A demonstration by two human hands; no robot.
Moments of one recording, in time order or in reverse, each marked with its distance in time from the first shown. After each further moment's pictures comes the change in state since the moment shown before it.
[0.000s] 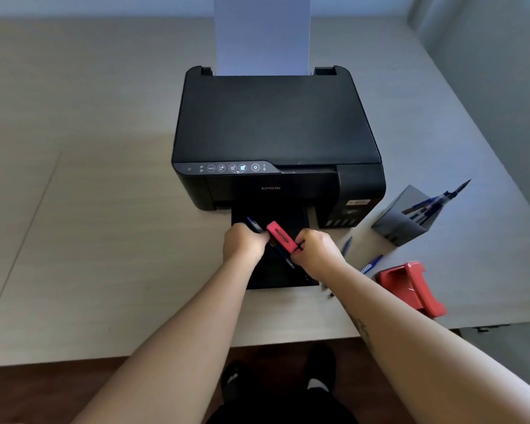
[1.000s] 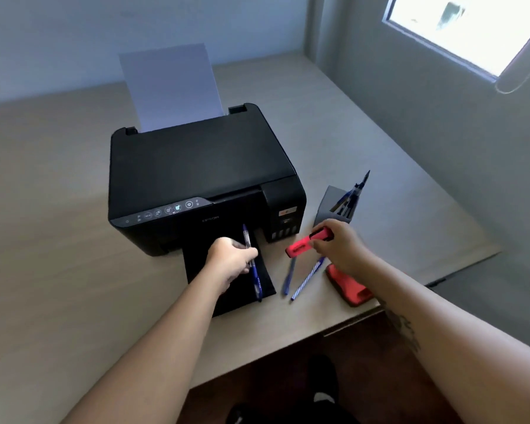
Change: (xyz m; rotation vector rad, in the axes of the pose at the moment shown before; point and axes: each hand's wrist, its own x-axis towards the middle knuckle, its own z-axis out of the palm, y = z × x) left_hand -0.049 0.047 0.018 0.021 -0.247 0.205; right_hand -0.052 0.088 -0.090 0.427 0.304 0.092
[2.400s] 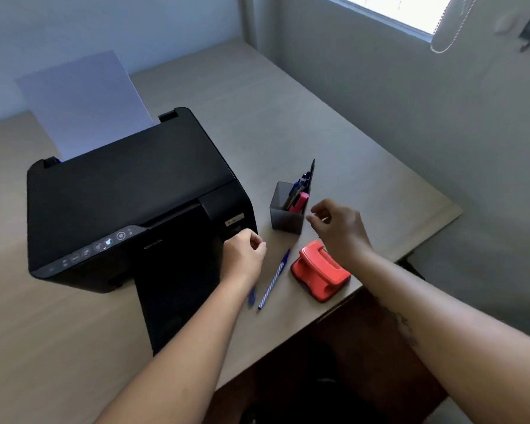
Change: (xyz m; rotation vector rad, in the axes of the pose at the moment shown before) left_hand -0.004 0.045 0.109 0.339 0.033 0.386; right_hand 0.002 0.035 -0.064 0.057 0.305 0.020
